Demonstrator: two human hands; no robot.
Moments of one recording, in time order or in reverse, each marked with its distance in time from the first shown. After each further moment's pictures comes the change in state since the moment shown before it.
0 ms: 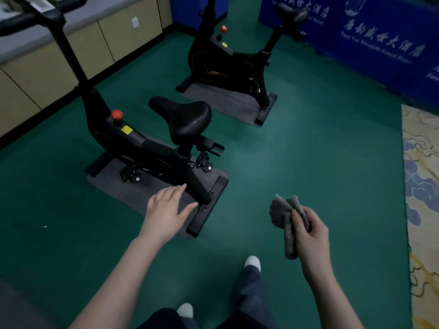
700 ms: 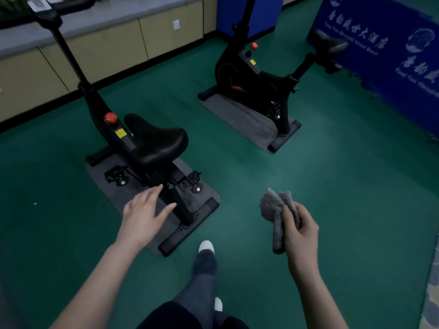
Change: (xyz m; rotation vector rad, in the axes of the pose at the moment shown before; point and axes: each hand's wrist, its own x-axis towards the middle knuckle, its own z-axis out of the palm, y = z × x) left_hand 0.148 0.134 0.020 -0.079 0.134 -0.363; right_hand 0.281 -0.019 -0.044 0.083 -0.243 -0.125
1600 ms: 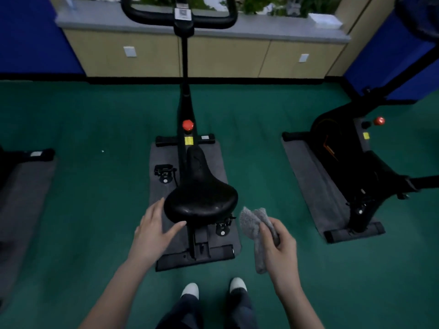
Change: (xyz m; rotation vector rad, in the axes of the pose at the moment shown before) left_hand 0.130 -0.017 0.012 -0.486 0.251 -0.660; right_hand 0.214 -0.037 0.203 -0.096 -0.772 -0.096
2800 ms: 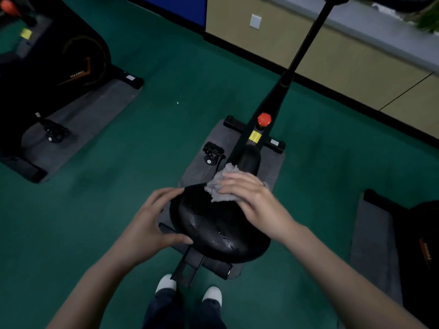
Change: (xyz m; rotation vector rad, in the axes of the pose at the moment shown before) left_hand 0.029 -0.006 0.052 -0.406 0.283 -0.061; right_hand 0.229 0.029 0.133 -0.461 -1.190 -1.110
